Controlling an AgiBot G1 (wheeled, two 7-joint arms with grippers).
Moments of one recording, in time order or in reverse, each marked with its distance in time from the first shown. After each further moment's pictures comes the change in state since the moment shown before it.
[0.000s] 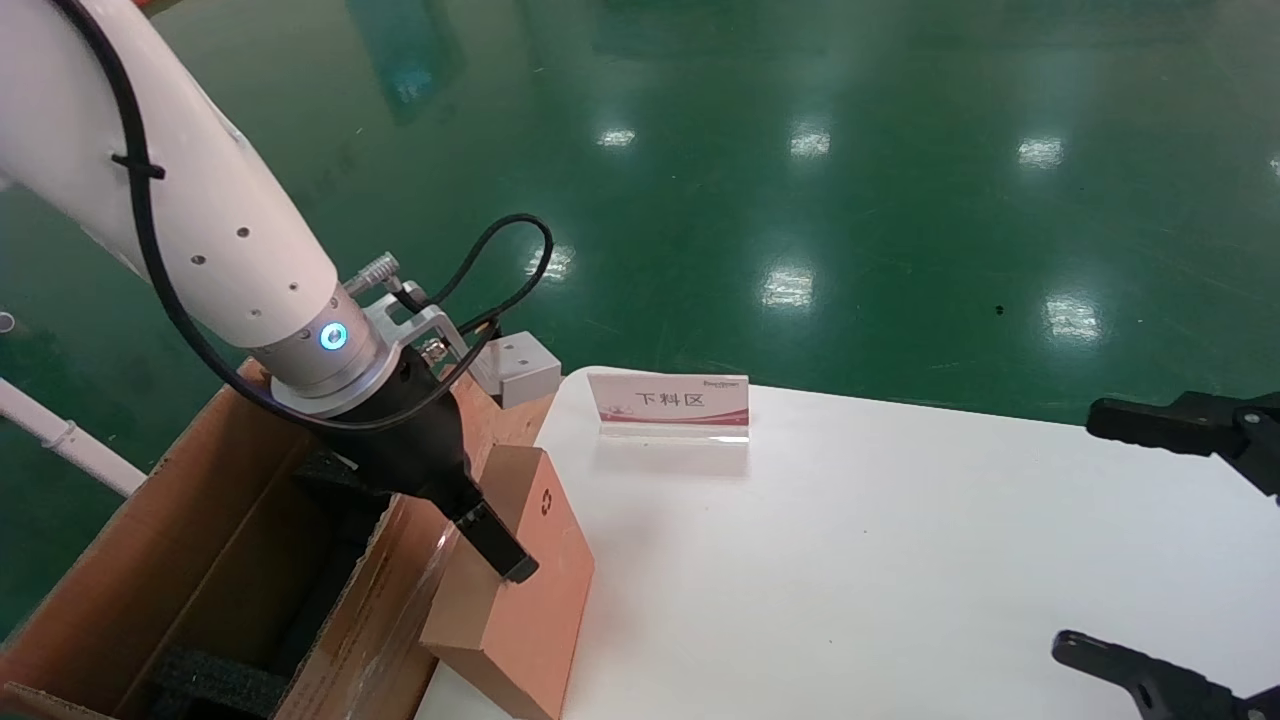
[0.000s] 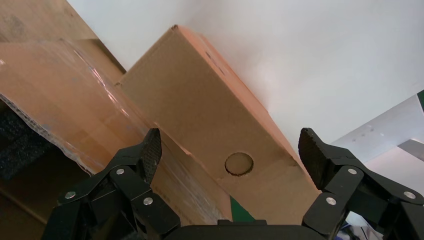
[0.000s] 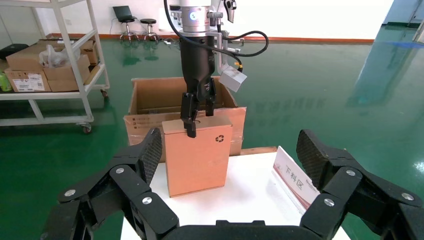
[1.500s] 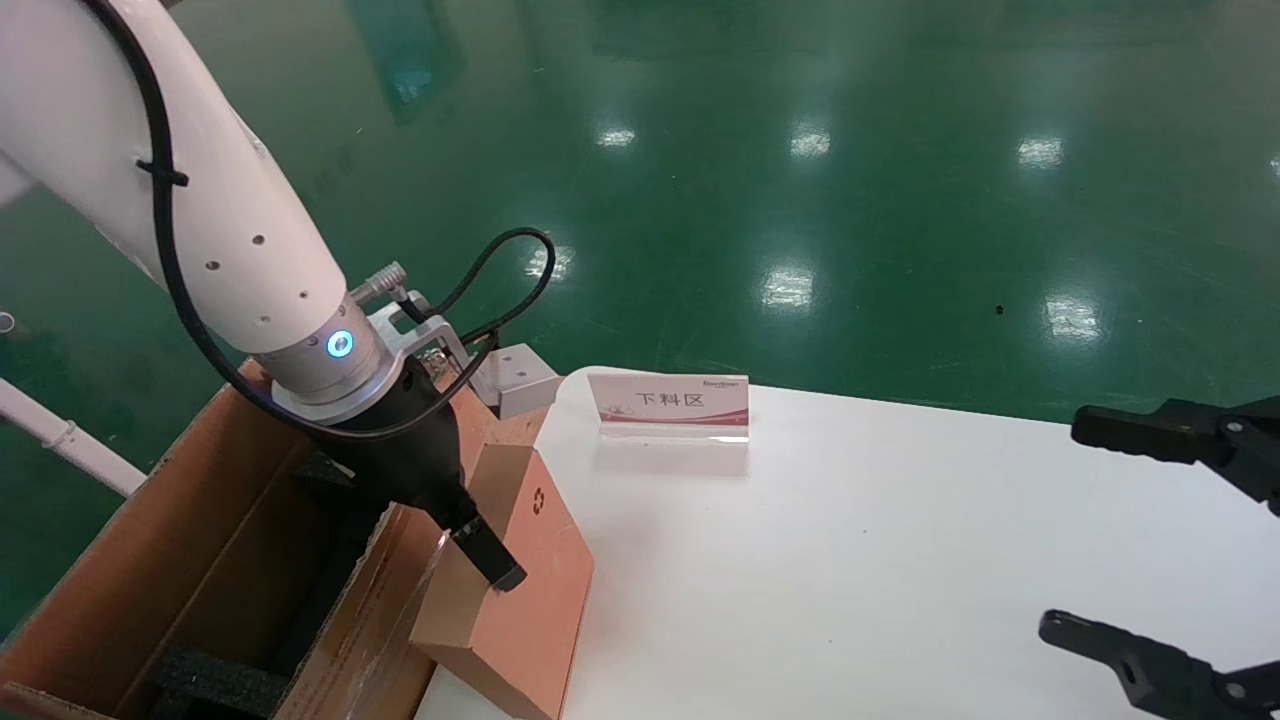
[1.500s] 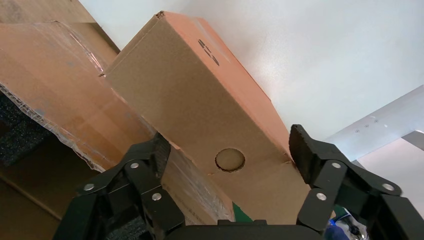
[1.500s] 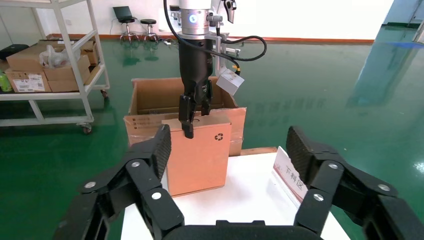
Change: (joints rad) left arm -0.019 0.021 0.054 0.003 -0.011 0.007 -0.021; right arm 0.000 0.000 -0.001 0.000 0.001 0.001 0.000
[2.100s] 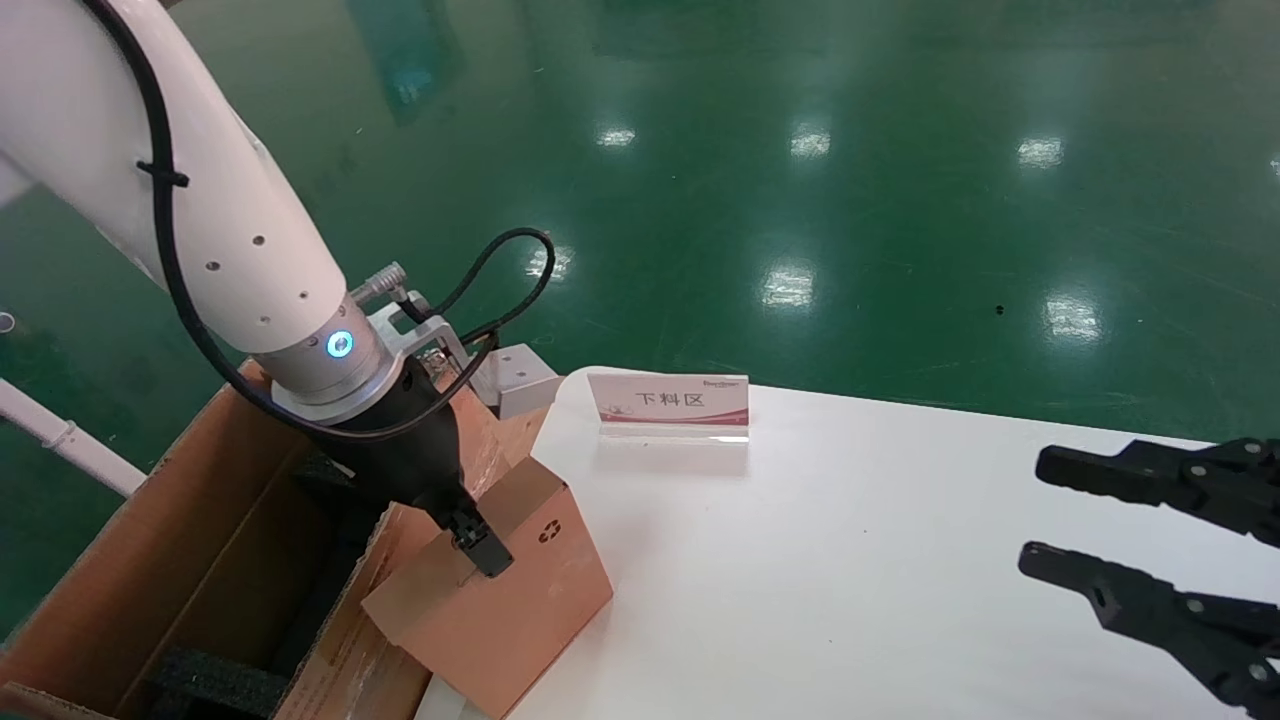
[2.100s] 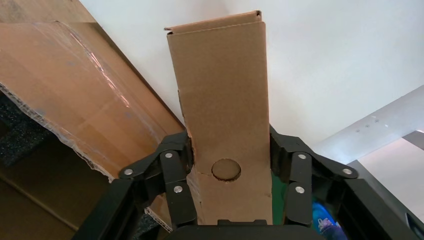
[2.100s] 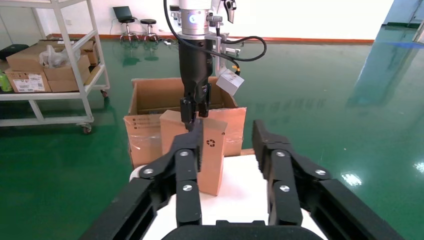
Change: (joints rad) left arm 0.001 0.000 -0.001 0.002 0.002 -0.001 0.002; right arm 0.000 0.000 0.000 0.000 0.000 0.000 0.000
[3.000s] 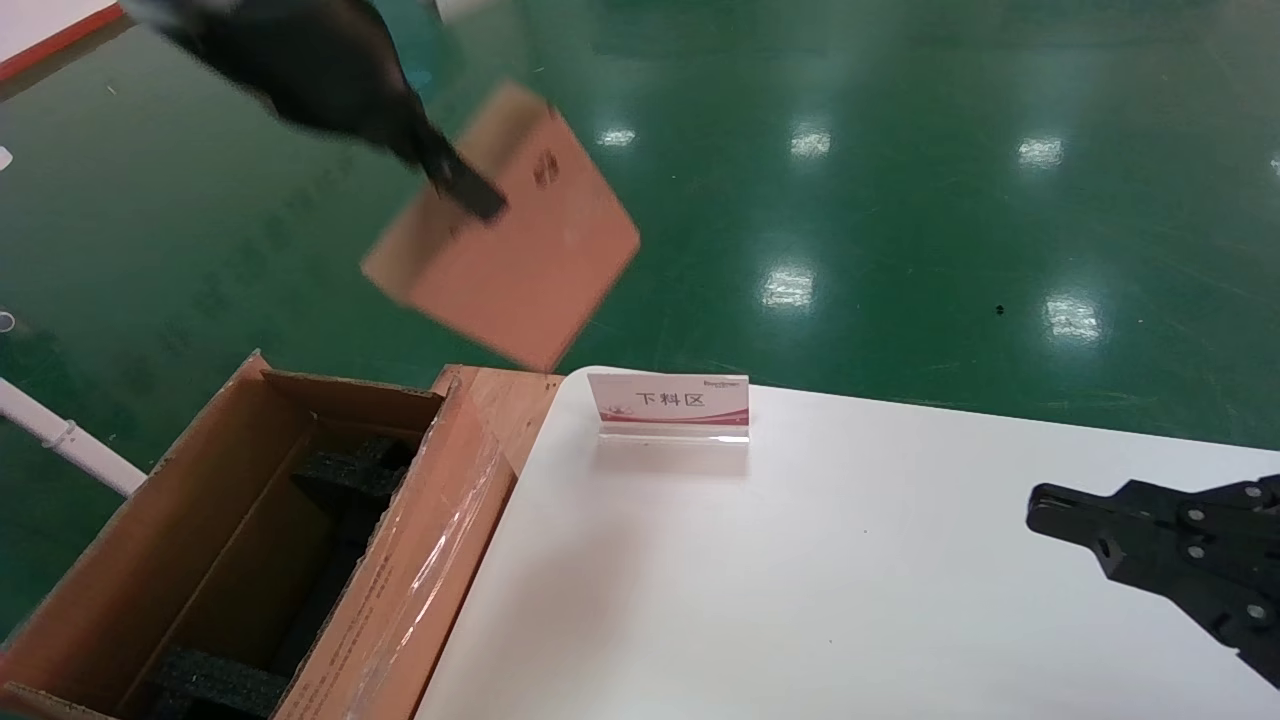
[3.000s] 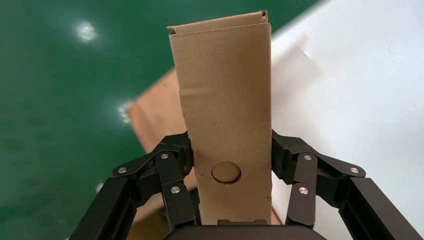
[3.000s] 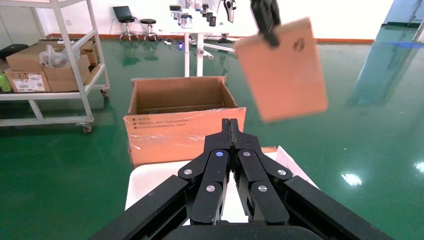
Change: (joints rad) left arm -0.348 0.087 -0.077 0.277 0.128 0.008 0.177; right arm 0.001 0.000 -0.001 -0.001 0.001 0.000 -0.001
